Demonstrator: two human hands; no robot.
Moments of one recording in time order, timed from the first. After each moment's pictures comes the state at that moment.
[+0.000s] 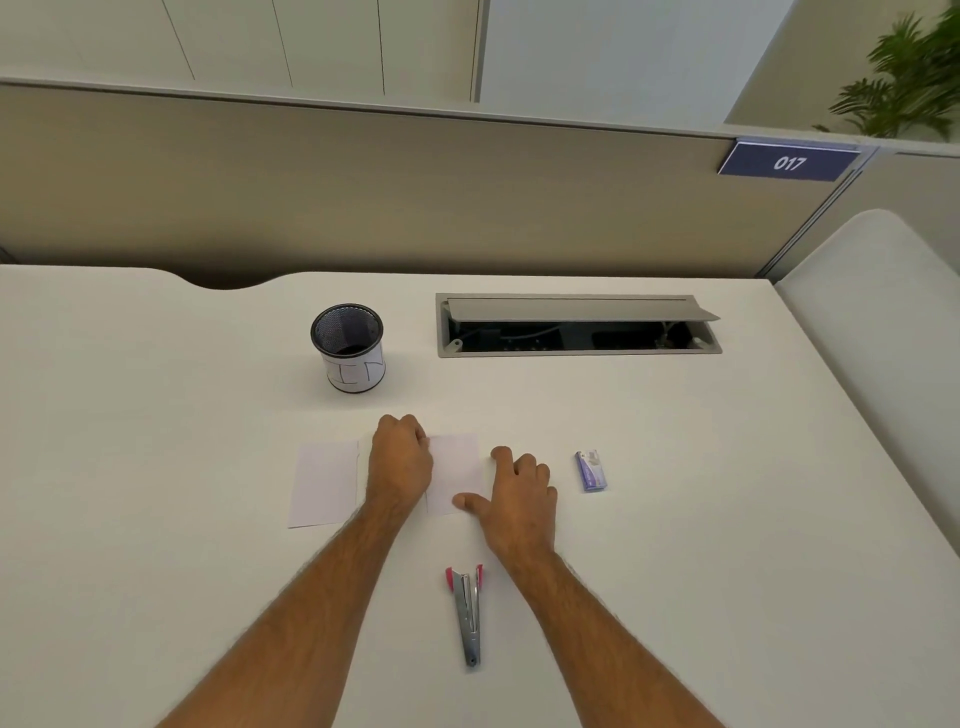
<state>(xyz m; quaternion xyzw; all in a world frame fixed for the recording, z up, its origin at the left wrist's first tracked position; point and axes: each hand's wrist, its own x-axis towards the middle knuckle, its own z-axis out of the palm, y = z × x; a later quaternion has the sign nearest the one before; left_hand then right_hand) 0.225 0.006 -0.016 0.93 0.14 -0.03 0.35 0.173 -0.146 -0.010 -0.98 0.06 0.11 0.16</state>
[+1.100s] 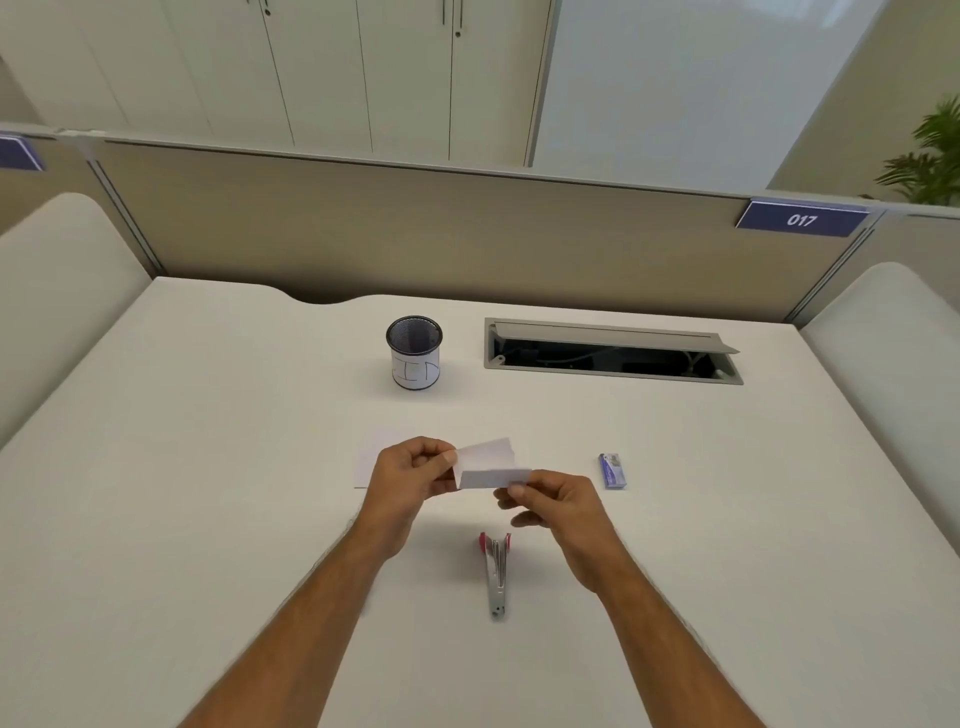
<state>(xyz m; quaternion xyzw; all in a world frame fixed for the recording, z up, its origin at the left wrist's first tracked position) 0.106 0.037 0.057 0.62 0.16 -0.03 0.77 0.103 -0.178 0.064 -0.69 -0.01 0.17 0.71</state>
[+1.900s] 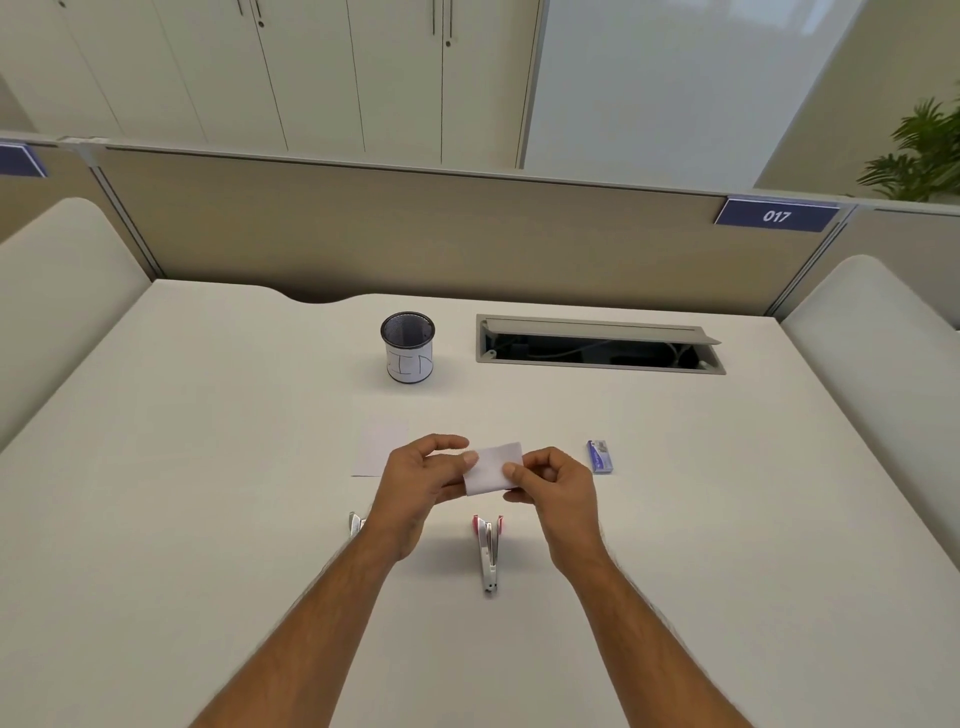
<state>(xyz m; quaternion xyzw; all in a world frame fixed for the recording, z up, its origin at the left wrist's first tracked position) 0.076 0.014 0.075 0.59 0.14 -0.06 0.79 0.087 -0.166 0.065 -0.70 0.10 0.04 0.71</state>
